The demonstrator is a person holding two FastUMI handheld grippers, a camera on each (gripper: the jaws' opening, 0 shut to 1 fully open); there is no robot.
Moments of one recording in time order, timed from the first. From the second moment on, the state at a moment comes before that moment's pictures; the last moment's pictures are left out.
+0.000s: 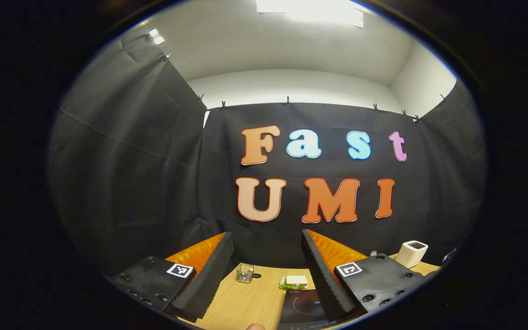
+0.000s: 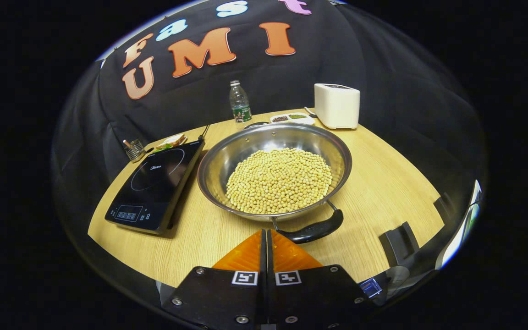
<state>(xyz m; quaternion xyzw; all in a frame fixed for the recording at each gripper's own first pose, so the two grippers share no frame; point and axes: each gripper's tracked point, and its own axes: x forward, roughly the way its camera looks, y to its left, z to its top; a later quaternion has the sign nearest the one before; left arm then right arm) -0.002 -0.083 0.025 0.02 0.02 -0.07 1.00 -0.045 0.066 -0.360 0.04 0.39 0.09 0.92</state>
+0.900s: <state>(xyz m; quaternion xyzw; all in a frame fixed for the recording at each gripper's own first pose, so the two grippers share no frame) -0.001 -0.090 0.024 0.02 0.03 -0.08 1.00 -0.023 -0.017 -0.356 0.03 0.38 0.00 0.92</state>
